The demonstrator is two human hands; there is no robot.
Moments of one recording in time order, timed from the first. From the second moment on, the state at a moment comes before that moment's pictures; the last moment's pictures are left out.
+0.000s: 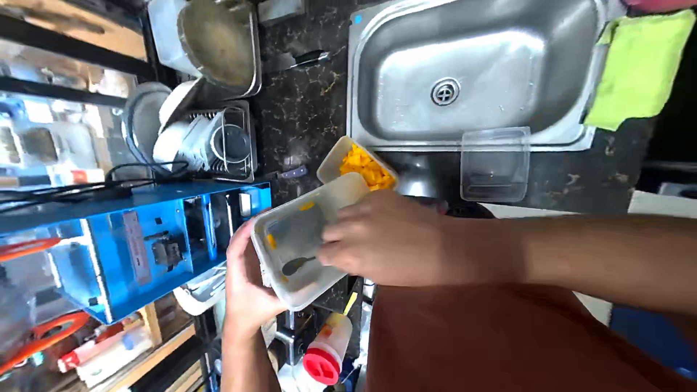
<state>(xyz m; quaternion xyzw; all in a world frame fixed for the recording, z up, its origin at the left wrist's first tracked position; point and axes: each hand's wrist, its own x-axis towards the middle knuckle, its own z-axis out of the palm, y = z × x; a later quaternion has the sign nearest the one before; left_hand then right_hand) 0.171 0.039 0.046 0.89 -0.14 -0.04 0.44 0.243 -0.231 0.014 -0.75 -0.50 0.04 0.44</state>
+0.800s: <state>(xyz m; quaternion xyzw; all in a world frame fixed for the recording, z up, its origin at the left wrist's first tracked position) 0.164 0.025 0.063 0.95 -0.11 -0.03 0.30 0.244 -0.211 0.000 -0.84 -0.41 0.07 0.36</state>
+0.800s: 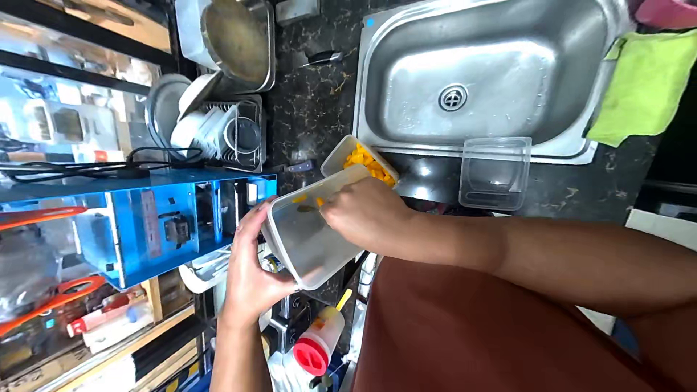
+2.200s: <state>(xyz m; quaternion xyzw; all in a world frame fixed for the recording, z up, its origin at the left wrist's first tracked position) 0.173 0.045 0.087 1.00 -0.05 -0.07 0.02 0.264 -0.293 -0.067 -0.89 -0.18 0.10 0.41</state>
